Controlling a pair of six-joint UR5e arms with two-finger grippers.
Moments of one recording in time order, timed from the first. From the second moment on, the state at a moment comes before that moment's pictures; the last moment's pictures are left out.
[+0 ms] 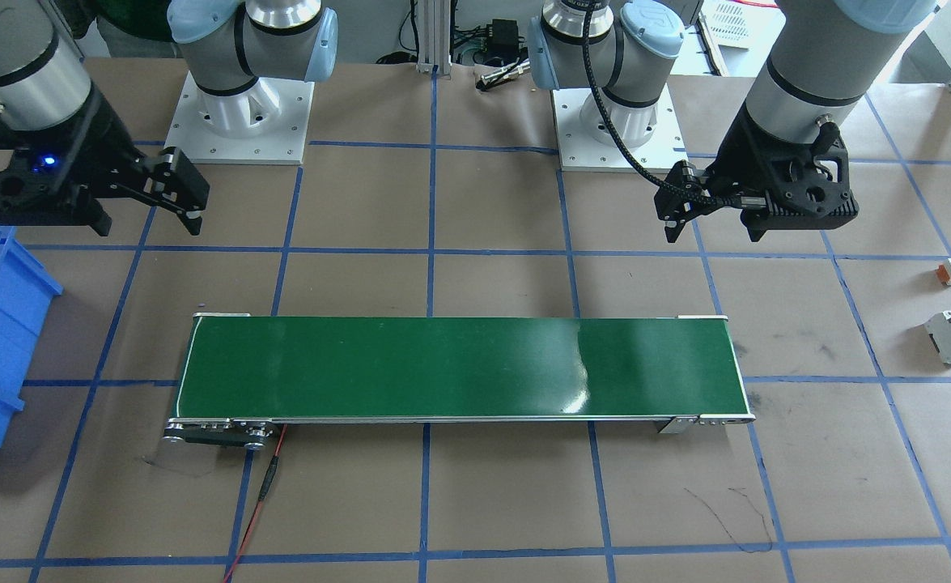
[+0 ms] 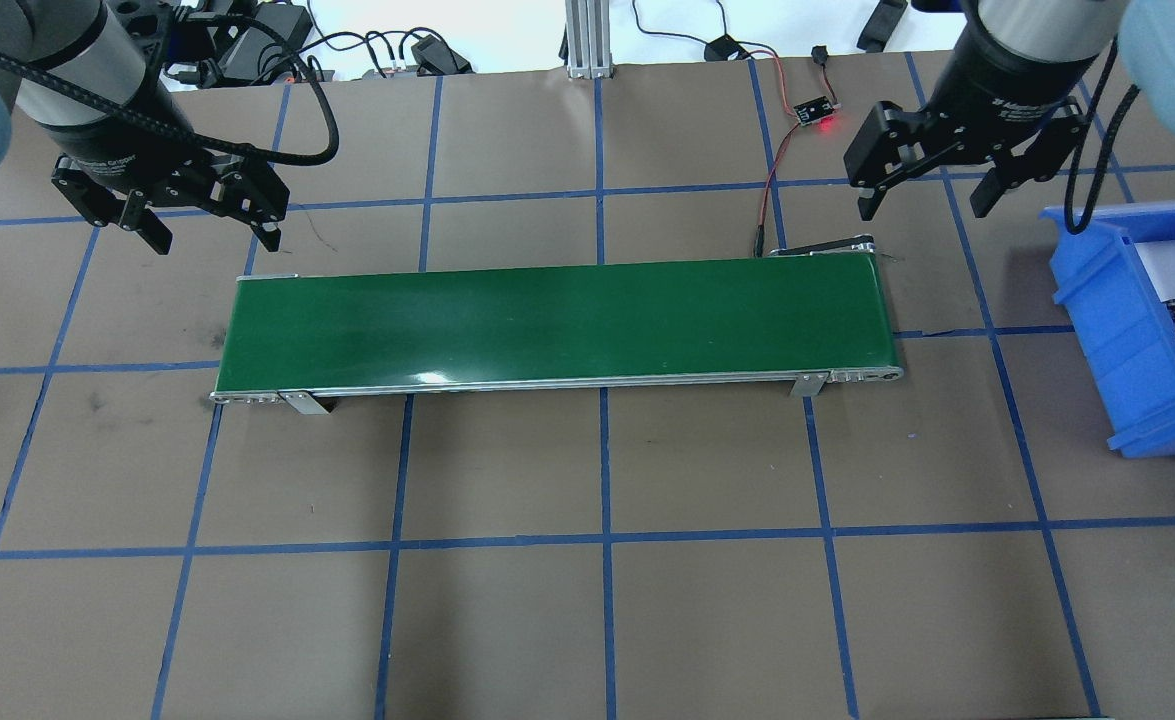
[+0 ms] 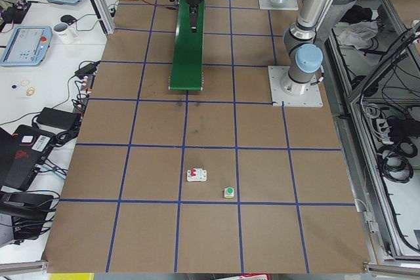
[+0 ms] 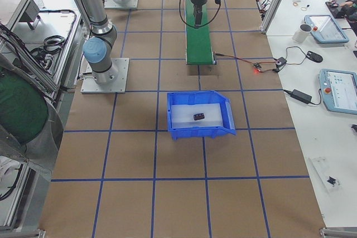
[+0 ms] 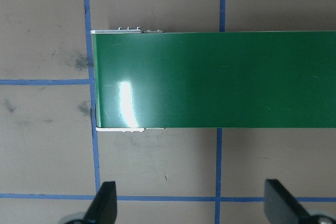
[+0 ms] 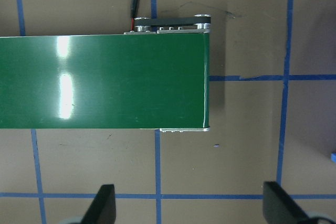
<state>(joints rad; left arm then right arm) -1.46 -1.58 -1.58 -1.54 1.62 0.10 1.49 -1.54 1.54 -1.55 -1.54 -0.08</state>
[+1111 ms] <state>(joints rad) -1.46 -1.58 -1.58 -1.54 1.62 0.10 1.57 -1.53 1.55 -1.55 -1.54 0.03</state>
